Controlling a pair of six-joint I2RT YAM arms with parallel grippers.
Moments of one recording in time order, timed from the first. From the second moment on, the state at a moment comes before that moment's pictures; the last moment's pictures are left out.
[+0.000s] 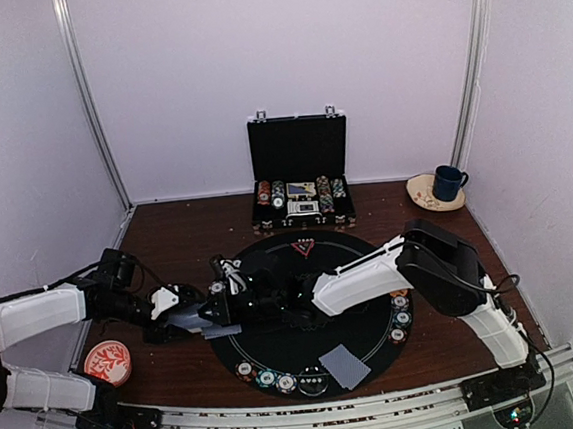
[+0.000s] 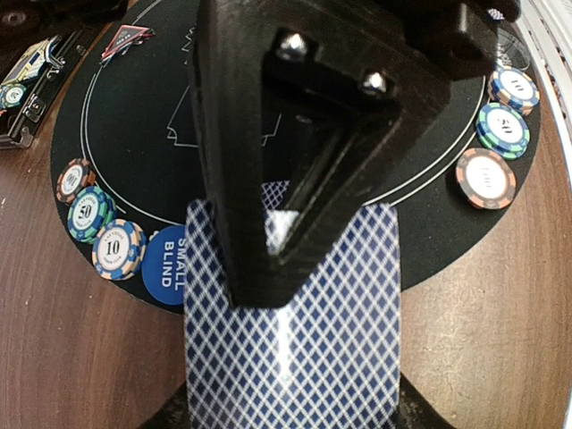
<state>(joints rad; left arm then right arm) -0.27 1.16 0.52 -0.43 0.62 1.04 1.12 2.34 1.57 0.44 -0.29 0.79</state>
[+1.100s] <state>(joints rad) -0.27 1.17 0.52 -0.43 0.63 1.04 0.93 1.92 1.08 0.49 -0.30 0.78</state>
